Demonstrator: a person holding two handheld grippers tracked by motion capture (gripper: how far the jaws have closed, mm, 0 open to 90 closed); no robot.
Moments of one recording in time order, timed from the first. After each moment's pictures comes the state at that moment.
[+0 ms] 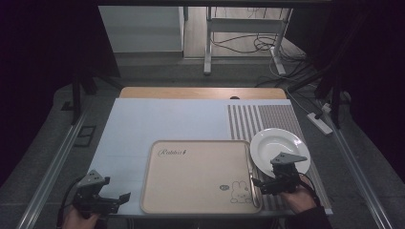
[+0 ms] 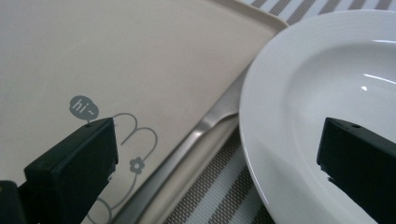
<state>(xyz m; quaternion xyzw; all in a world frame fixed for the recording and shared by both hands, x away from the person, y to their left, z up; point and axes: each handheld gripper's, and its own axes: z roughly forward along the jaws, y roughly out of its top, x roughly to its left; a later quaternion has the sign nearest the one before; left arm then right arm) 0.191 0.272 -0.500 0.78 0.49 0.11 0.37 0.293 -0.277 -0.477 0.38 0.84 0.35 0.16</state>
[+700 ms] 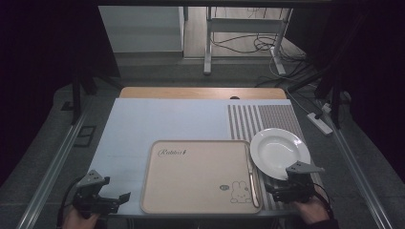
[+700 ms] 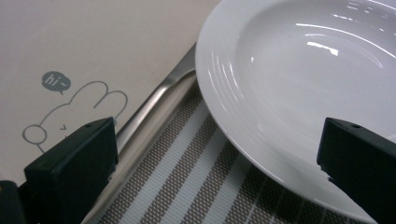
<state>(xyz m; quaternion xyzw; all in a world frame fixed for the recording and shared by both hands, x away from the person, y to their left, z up) 0.191 0.273 -0.501 0.78 0.49 0.11 0.37 0.270 -0.312 -0.484 0.43 0.82 0.35 0.18</state>
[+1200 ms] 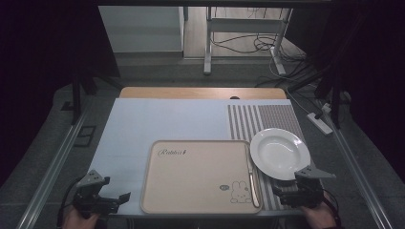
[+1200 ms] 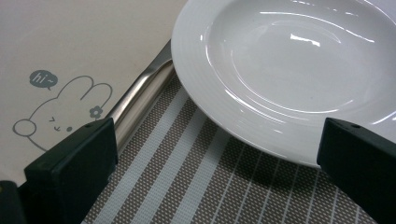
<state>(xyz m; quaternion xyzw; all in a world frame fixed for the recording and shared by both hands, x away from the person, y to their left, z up) 0.191 0.273 -0.501 0.78 0.49 0.11 0.37 0.257 -0.331 -0.483 0.46 0.79 0.35 0.19</state>
